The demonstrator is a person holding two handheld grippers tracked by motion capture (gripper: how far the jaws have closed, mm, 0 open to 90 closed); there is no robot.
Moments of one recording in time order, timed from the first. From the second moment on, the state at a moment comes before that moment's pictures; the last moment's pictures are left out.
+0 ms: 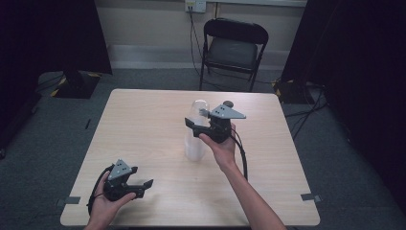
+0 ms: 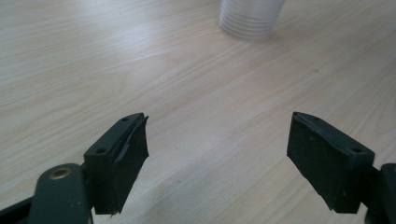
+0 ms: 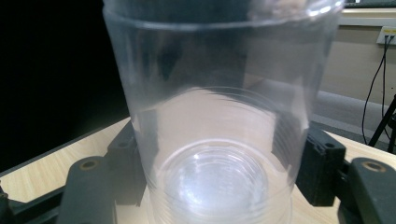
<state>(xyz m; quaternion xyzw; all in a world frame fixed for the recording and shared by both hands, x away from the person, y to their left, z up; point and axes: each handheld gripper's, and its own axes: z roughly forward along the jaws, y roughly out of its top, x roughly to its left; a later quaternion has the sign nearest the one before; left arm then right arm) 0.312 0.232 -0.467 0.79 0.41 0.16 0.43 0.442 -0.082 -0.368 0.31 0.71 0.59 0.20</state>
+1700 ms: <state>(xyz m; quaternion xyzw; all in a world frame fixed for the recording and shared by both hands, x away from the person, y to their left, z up) 0.312 0.230 -0.464 0.78 0.41 0.17 0.43 0.404 -0.137 -0.360 0.32 0.71 0.59 0.18</state>
